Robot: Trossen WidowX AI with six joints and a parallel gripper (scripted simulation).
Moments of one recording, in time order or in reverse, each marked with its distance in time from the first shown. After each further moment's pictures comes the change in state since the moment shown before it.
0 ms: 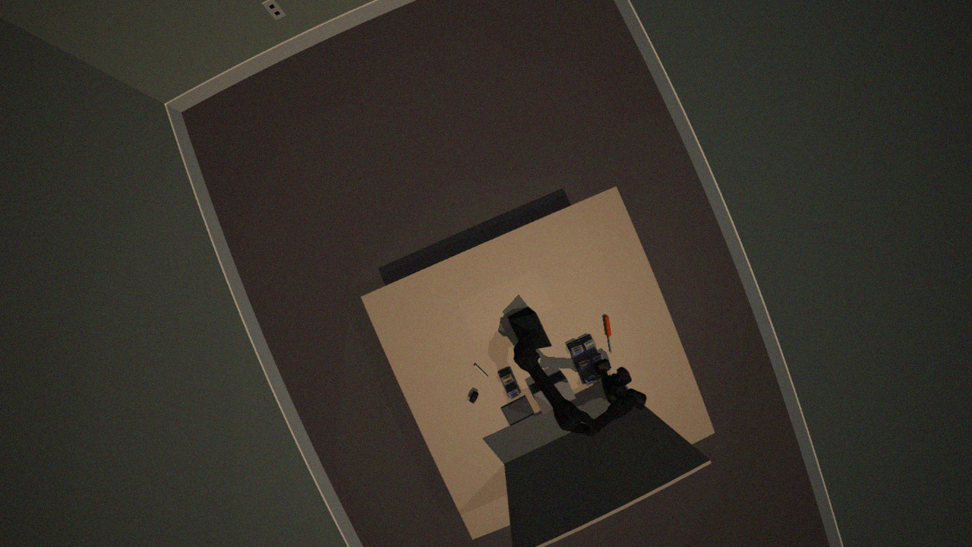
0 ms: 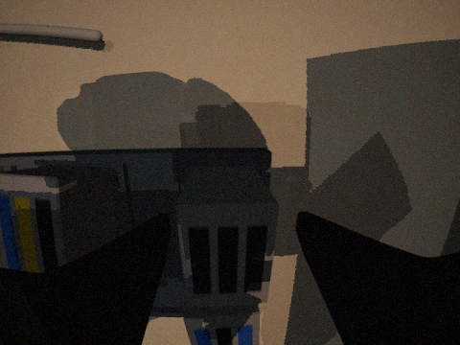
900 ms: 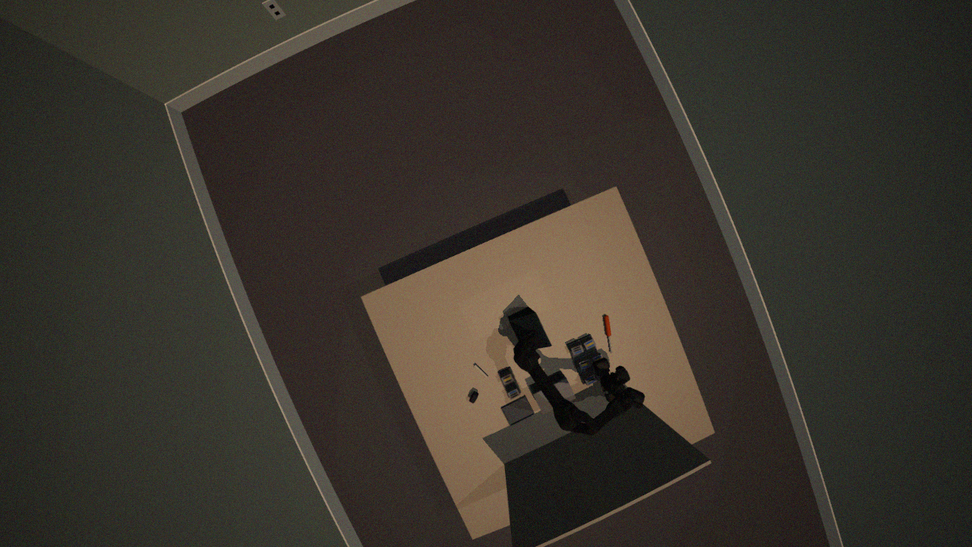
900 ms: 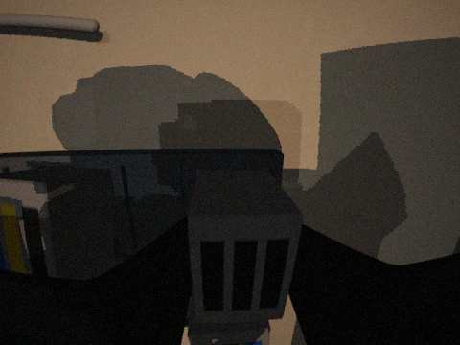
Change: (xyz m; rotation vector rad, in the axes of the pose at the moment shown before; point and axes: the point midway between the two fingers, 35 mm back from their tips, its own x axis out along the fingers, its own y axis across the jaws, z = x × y) arm 0.010 0.003 -0.001 -0.003 0.005 0.005
